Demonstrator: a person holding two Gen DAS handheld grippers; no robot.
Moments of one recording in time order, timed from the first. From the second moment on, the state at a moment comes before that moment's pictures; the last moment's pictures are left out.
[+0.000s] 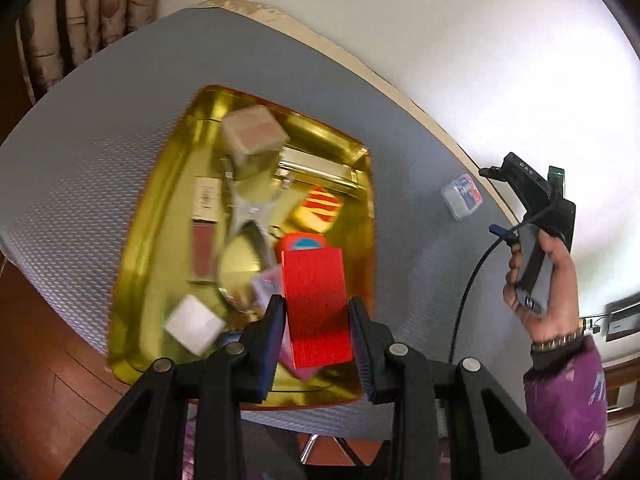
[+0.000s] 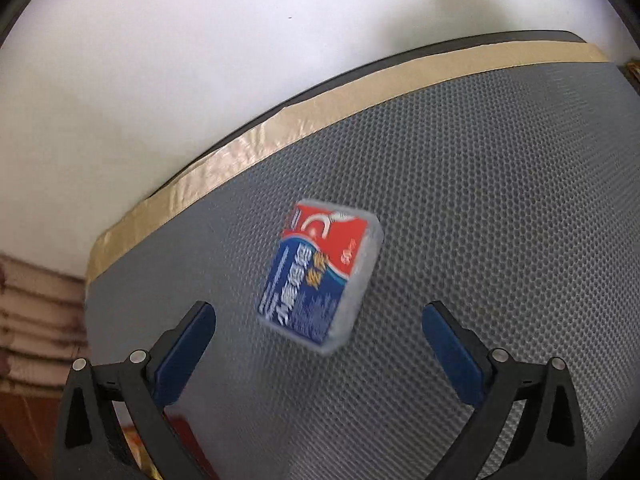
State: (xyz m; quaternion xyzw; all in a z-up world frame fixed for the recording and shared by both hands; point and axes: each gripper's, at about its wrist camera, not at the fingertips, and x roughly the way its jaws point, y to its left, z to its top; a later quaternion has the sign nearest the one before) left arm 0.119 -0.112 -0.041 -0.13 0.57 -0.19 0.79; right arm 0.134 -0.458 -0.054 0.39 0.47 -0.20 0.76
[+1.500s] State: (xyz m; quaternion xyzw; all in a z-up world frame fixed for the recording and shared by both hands) left arm 0.092 -0.020 -0.032 -0.13 0.56 -0.13 0.81; right arm -0.012 -0.372 -0.097 0.50 0.45 0.01 0.74
